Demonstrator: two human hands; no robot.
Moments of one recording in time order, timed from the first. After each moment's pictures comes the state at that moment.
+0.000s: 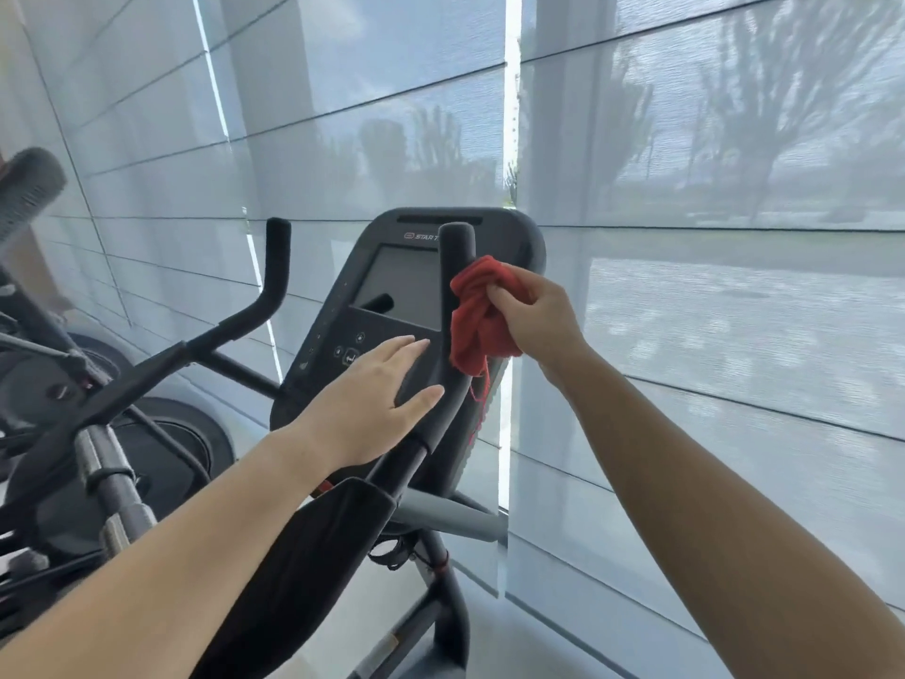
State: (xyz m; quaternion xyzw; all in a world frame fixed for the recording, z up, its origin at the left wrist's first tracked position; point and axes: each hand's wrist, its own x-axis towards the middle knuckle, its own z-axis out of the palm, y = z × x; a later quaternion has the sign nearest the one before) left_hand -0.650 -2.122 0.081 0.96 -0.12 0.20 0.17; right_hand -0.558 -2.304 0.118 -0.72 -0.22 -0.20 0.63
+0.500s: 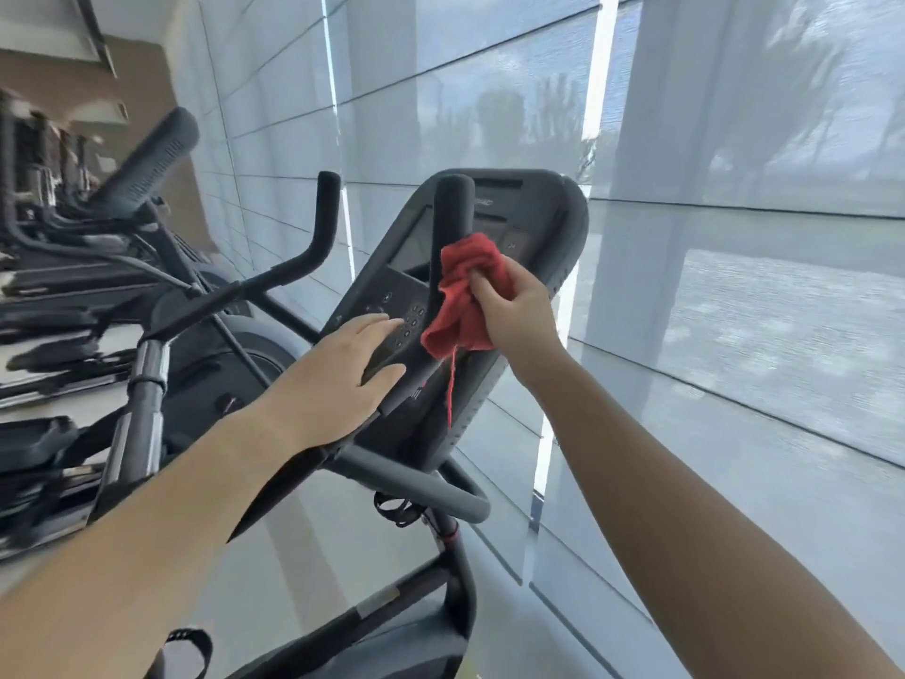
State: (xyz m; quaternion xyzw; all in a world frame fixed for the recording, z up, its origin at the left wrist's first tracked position) left_hand -0.661 -2.157 0.061 0.95 0.02 0.26 0.16; right_hand -0.521 -2.301 0.083 -0.64 -0.30 -0.08 0.70
